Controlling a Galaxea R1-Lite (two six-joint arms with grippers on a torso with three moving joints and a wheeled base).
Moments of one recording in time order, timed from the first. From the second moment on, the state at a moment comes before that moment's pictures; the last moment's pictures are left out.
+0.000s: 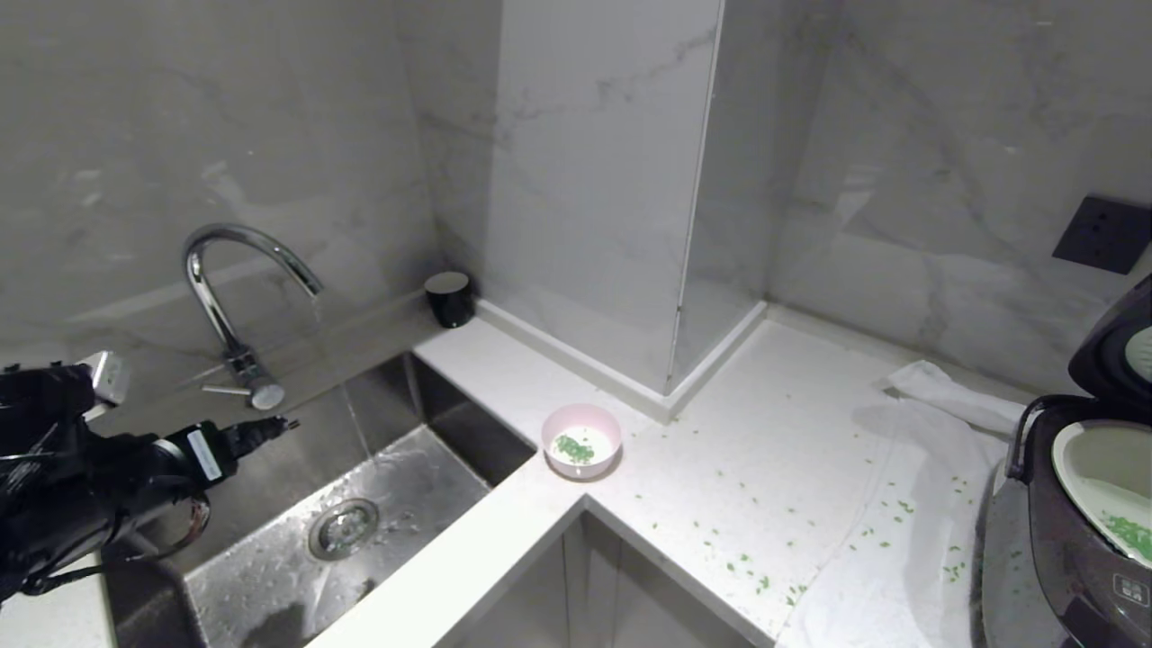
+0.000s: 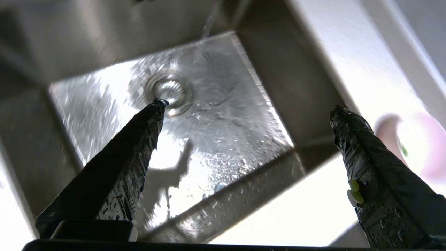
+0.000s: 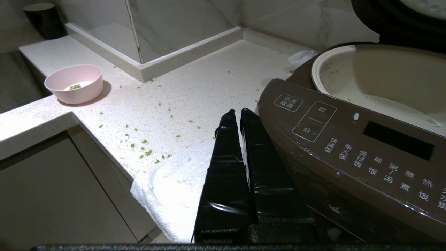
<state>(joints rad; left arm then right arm) 0.11 1.47 -0.43 -0.60 -0.02 -0.32 0.01 0.00 0.00 -0.01 0.01 -0.03</state>
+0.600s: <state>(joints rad) -0.21 1.38 -0.57 -0.58 -0.05 -0.20 0.01 0.00 0.00 -0.01 0.01 -0.03</state>
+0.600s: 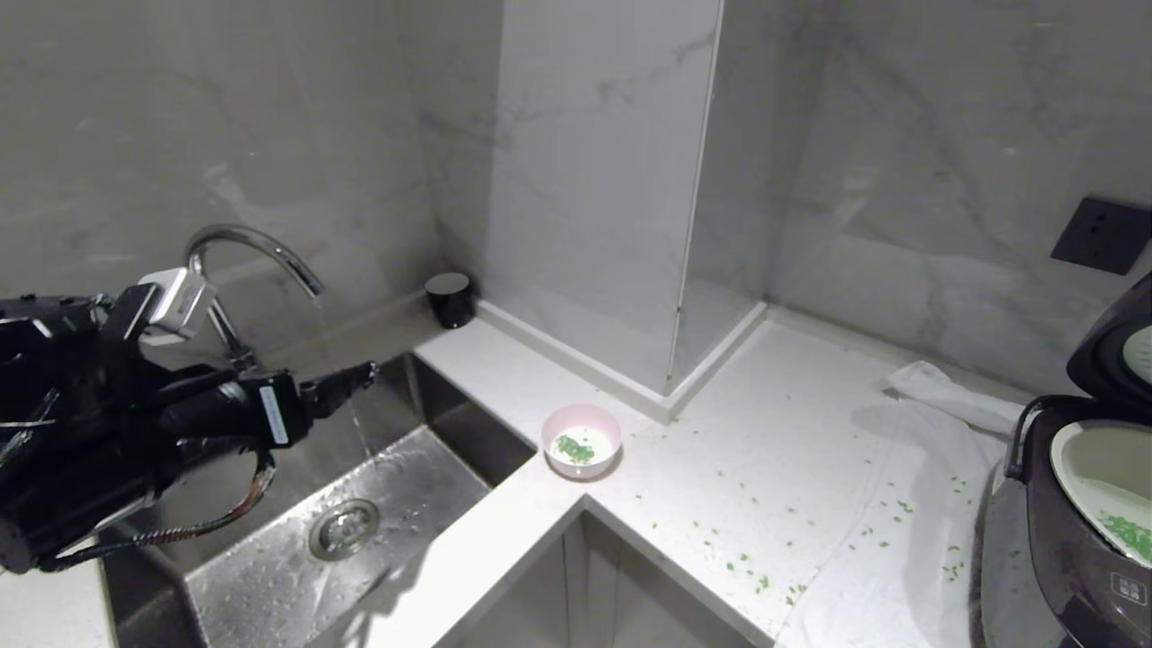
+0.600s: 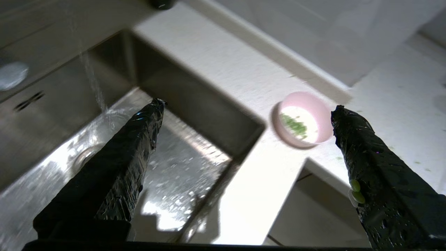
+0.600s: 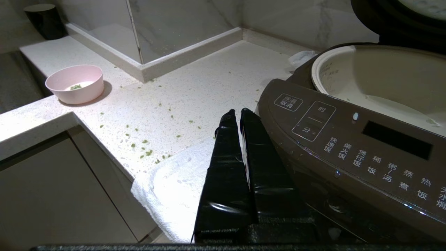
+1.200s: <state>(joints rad) -0.45 1.81 -1.21 -0.19 0.12 -0.32 0.01 0.00 0.00 -0.01 0.01 -0.03</state>
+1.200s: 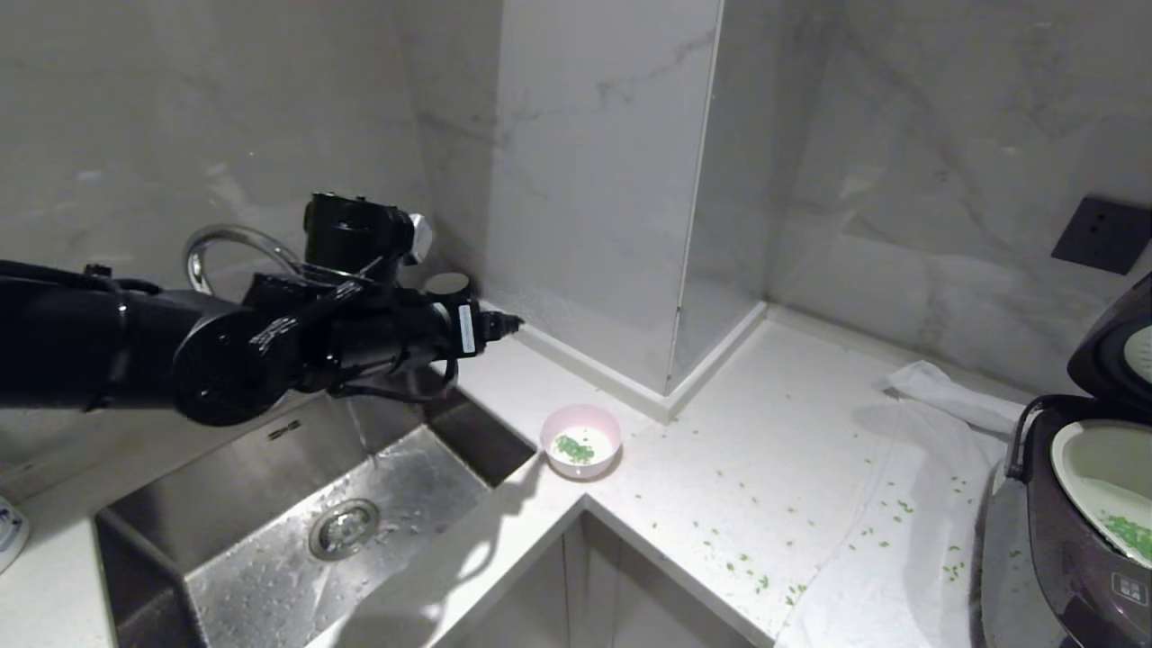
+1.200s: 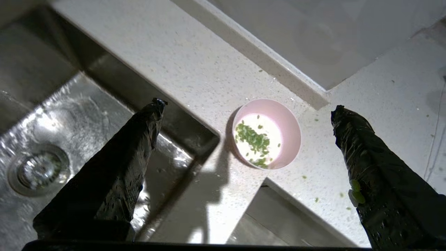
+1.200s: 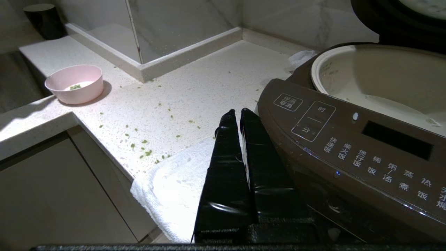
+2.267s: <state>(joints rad) -0.57 2.36 -1.85 0.46 0.12 -0.63 0.01 0.00 0.00 -0.01 0.01 -0.03</state>
